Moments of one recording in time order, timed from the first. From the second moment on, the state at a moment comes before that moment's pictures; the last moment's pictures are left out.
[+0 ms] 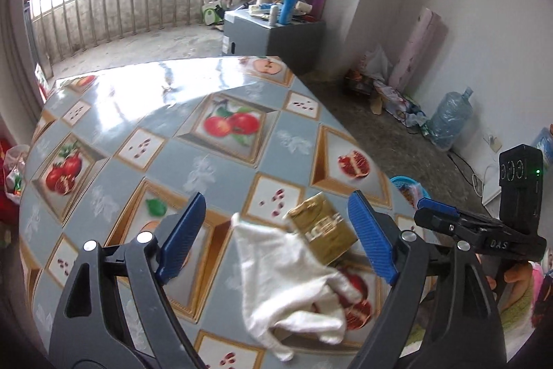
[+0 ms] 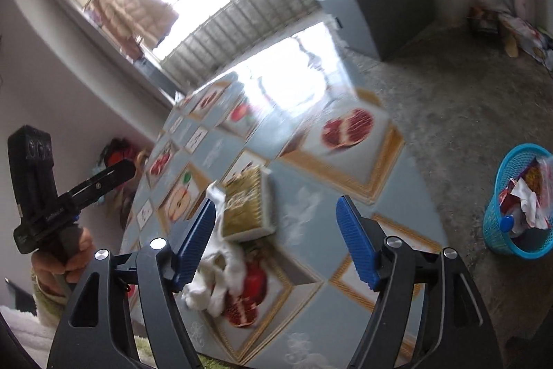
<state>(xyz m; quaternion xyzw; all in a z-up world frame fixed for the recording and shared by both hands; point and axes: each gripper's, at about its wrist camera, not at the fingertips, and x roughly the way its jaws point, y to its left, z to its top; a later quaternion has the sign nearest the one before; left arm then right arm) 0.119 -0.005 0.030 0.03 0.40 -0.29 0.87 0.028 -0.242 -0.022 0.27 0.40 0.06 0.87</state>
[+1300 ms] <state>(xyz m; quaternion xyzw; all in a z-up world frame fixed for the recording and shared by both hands) 0.099 -0.002 -0.080 0.09 0.45 -0.26 0.85 0.103 -0.157 -0.054 0.12 0.48 0.04 0.87</state>
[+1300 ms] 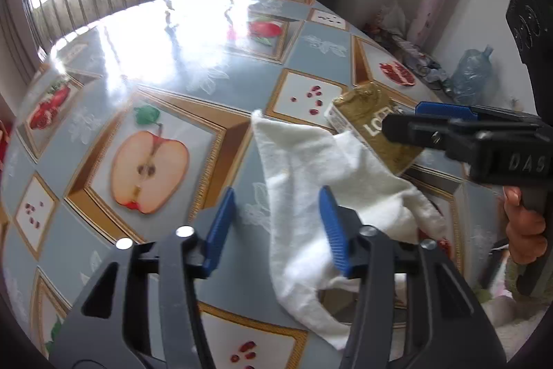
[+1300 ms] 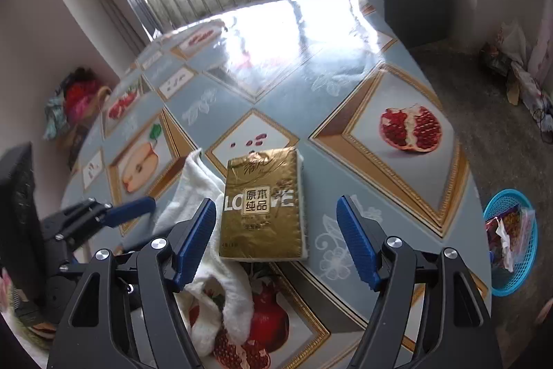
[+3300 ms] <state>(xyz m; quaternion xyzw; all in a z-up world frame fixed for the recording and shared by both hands) 0.097 0.006 -0.078 0.10 0.44 -0.25 0.86 0.105 -0.147 -0.068 0.12 0.50 0.04 0.86</state>
